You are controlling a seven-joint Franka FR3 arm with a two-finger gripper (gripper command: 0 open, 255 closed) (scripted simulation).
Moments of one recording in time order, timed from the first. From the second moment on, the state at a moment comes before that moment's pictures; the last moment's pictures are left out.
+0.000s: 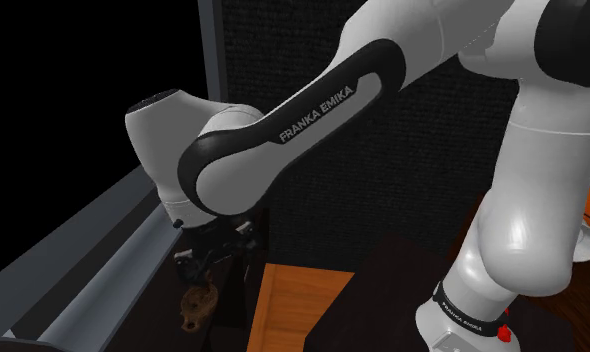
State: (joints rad) arm 0.11 0.18 0.65 -2.05 -0.10 1.97 1.19
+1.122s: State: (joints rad) arm 0.24 0.50 0.58 -1.87 -0.26 2.05 1.40
